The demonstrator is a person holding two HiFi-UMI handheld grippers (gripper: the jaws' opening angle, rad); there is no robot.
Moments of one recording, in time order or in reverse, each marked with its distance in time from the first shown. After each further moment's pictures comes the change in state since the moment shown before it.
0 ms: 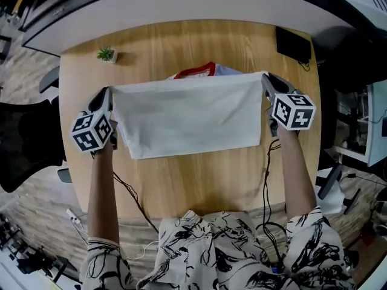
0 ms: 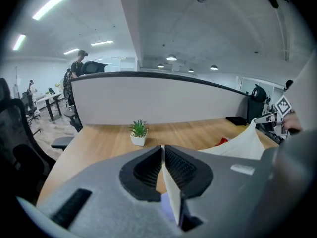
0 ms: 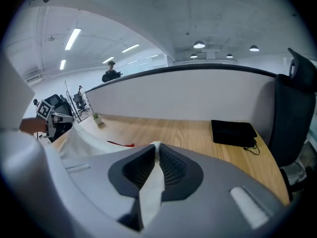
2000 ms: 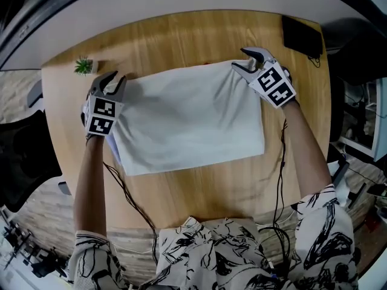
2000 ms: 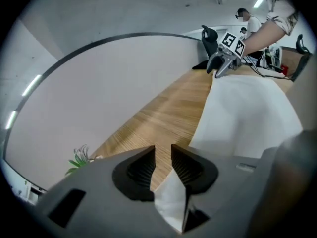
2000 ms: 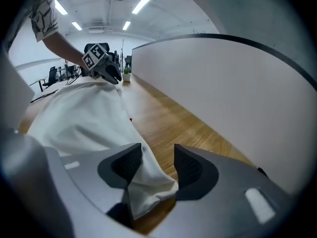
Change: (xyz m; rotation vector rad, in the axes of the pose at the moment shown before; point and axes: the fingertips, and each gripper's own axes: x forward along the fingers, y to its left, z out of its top) left arm 0.151 -0.051 -0.028 0.729 0.188 -0.213; right arm 0.147 0.017 -0.026 -0.680 0.140 0.283
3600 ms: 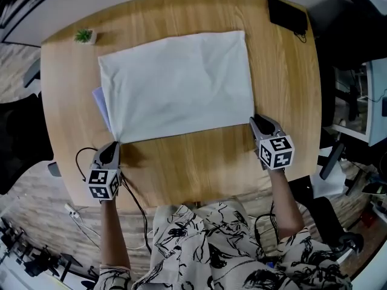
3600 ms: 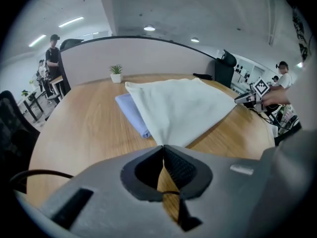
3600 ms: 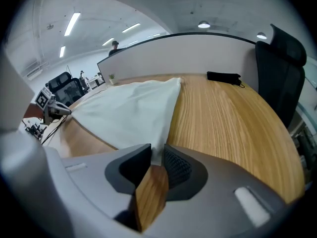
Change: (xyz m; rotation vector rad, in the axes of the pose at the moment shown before) left arm -0.206 -0.206 -0.176 -0.569 0.081 -0.066; right arm -0.173 0.215 -0.159 0.689 0.079 -0.187
